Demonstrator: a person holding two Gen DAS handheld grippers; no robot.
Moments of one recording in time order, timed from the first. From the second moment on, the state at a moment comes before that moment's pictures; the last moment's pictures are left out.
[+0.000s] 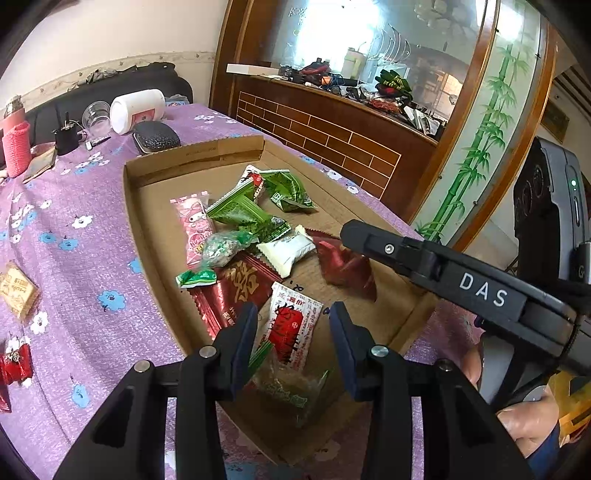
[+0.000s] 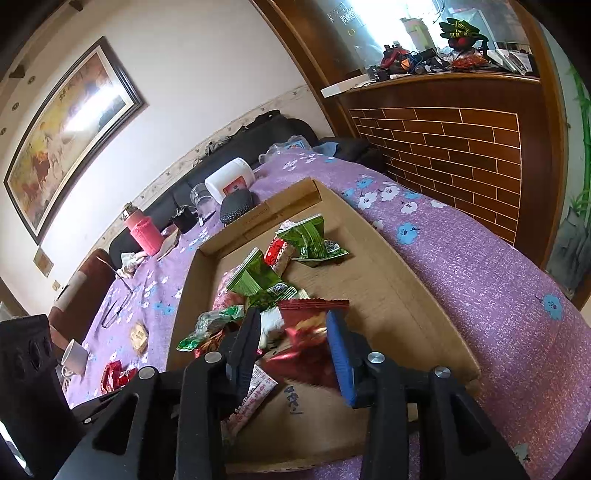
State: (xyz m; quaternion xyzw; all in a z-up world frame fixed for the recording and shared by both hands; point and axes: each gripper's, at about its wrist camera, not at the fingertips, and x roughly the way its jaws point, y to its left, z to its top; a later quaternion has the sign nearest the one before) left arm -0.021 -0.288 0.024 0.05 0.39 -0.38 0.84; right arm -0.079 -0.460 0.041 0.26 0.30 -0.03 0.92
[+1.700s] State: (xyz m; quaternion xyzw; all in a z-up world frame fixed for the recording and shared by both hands) left arm 0.089 -0.014 0.017 -0.05 0.54 -0.14 0.83; right arm -0.082 -0.375 0.088 0.20 0.29 0.01 0.93
